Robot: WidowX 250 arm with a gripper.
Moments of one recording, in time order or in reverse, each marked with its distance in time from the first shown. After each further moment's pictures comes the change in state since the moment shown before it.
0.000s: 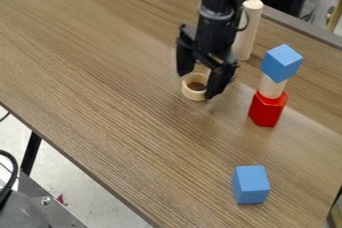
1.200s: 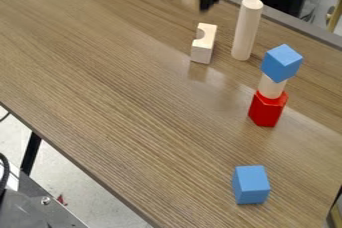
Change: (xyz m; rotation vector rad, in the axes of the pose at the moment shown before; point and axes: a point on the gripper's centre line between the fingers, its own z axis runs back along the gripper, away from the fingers) arm 0.007 0.038 0.134 0.059 -0.258 0.203
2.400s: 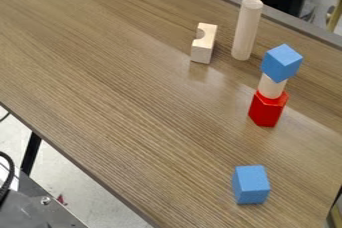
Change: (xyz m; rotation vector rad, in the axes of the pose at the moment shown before) arm 0.060 -0.041 -0.043 -0.113 0.192 -0.231
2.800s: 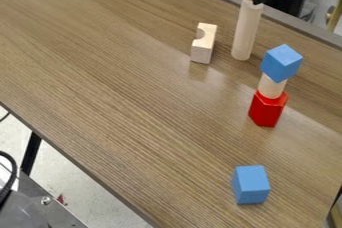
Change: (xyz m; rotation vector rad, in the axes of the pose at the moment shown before) arm 0.006 -0.007 -0.008 -0.007 0.010 -0.027
